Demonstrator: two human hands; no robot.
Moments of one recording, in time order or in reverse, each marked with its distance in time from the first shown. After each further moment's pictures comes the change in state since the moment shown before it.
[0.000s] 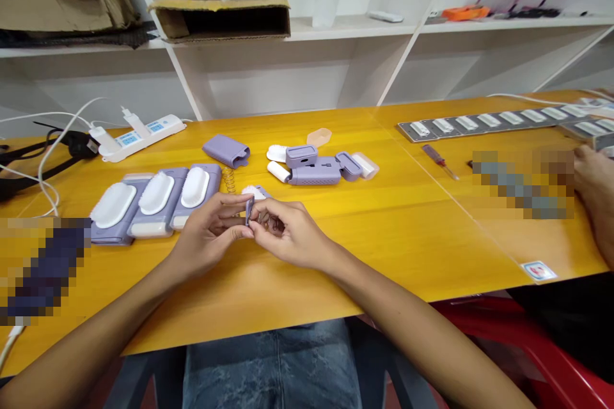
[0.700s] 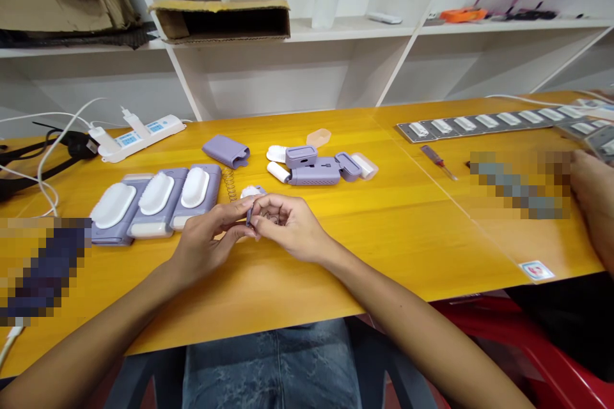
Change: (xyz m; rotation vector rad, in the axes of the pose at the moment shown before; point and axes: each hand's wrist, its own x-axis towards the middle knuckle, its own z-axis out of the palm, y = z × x) left_hand 0.000 -0.002 -0.001 0.556 0.049 0.511; right_hand 0.008 0.000 -0.001 0.471 0.006 0.334
